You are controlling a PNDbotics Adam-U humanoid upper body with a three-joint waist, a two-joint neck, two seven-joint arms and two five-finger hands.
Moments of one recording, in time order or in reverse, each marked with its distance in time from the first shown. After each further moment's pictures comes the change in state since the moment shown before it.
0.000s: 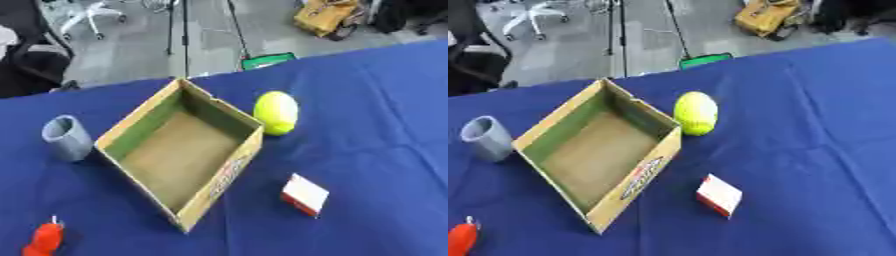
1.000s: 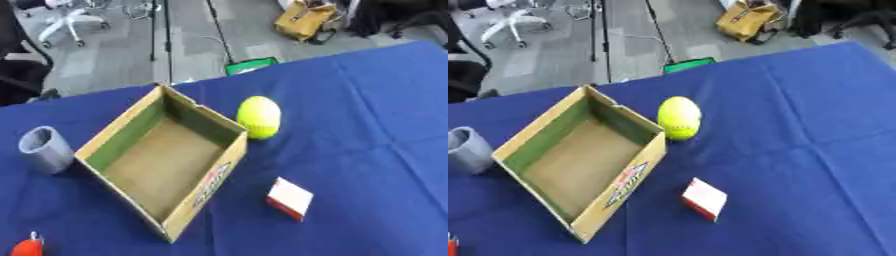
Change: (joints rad) left arm 0.007 0.001 0.000 0.000 -0.006 0.000 -0.002; right arm 0.009 -0.034 0.032 0.000 0.004 0.020 0.000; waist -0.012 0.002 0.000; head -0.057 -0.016
